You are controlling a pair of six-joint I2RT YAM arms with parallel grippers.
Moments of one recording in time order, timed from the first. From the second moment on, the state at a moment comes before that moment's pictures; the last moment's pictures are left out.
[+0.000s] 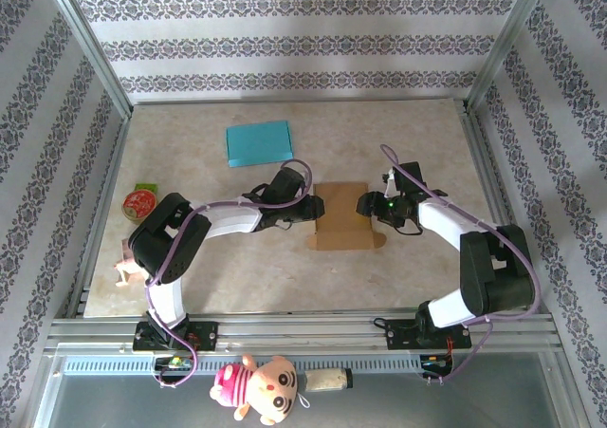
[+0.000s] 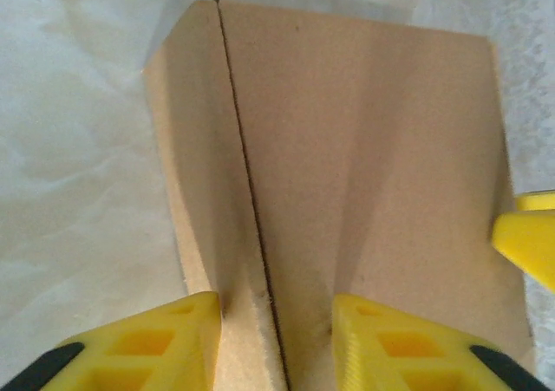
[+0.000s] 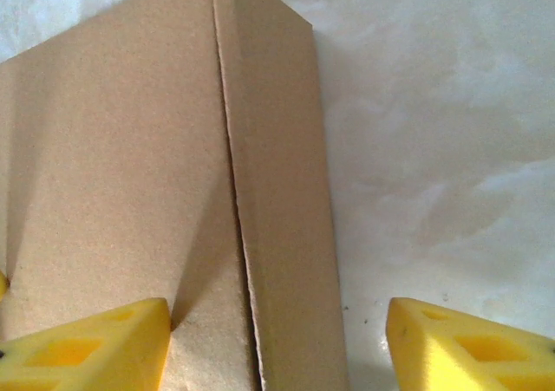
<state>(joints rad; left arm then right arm) -0.67 1.86 1.03 0.07 0.22 -0.78 0.17 1.48 0.76 -0.35 -0.36 0.47</state>
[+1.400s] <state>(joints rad) -0.49 1.66 0.76 0.31 0.30 -0.92 0.09 1.73 0.77 0.11 -0.73 0.60</state>
